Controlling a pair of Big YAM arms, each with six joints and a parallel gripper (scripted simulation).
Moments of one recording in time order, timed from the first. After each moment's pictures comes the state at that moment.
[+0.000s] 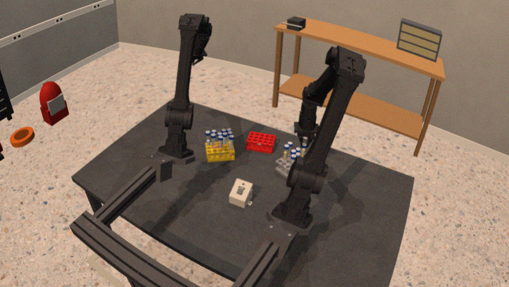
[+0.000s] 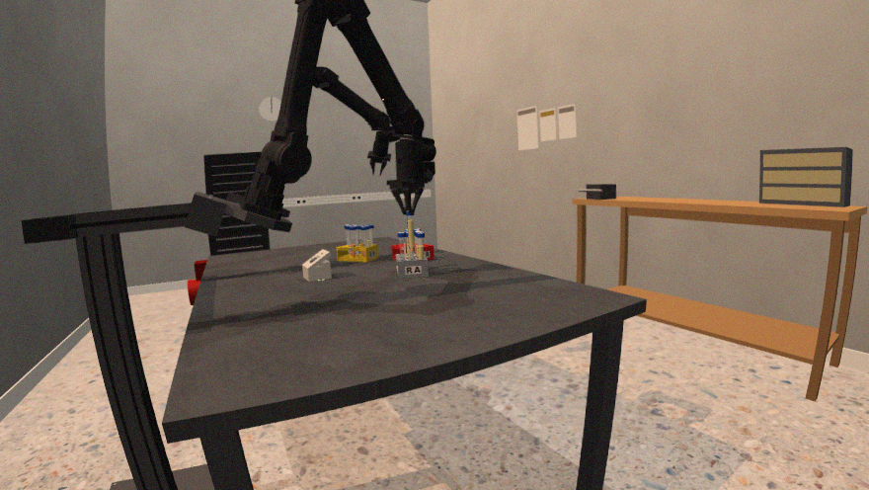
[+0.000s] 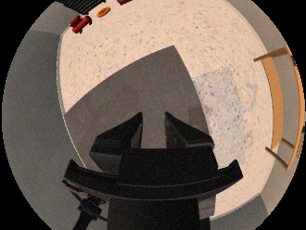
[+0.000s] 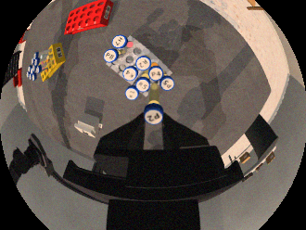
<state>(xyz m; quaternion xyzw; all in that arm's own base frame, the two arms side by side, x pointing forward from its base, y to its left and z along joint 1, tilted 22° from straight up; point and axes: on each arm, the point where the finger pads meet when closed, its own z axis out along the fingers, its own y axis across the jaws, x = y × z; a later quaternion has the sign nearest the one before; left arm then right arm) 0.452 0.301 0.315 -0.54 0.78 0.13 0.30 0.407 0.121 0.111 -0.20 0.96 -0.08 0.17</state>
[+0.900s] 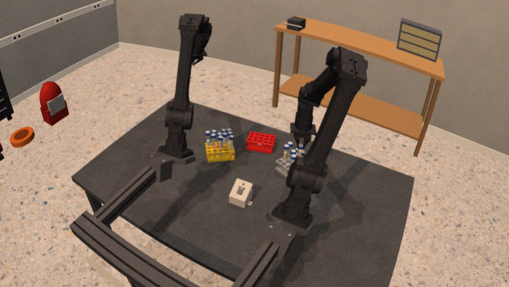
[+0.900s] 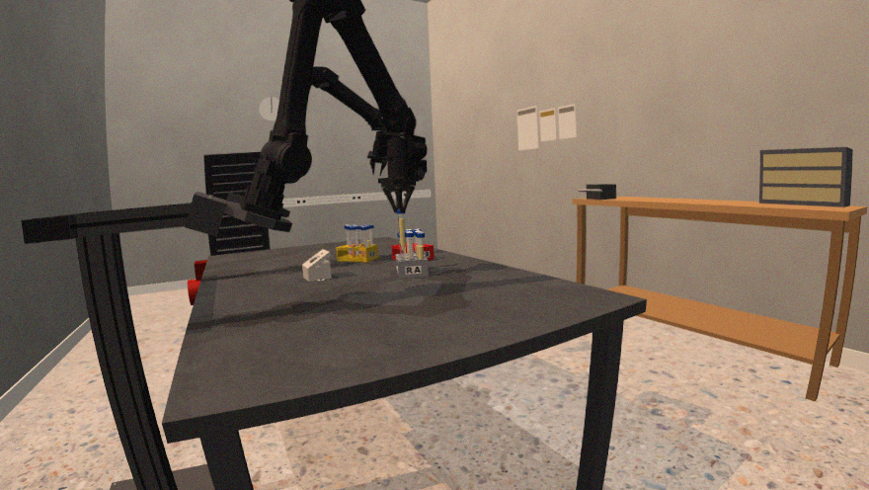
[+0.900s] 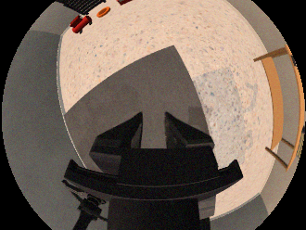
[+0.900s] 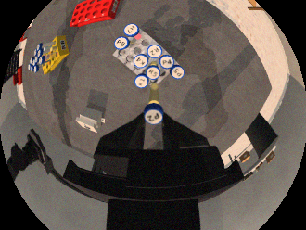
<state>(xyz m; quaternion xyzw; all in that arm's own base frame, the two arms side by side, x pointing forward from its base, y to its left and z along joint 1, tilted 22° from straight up) 0.452 0.301 0.315 -0.54 0.78 0.13 0.30 0.383 0.129 0.108 -0.20 0.96 -0.08 0.17</state>
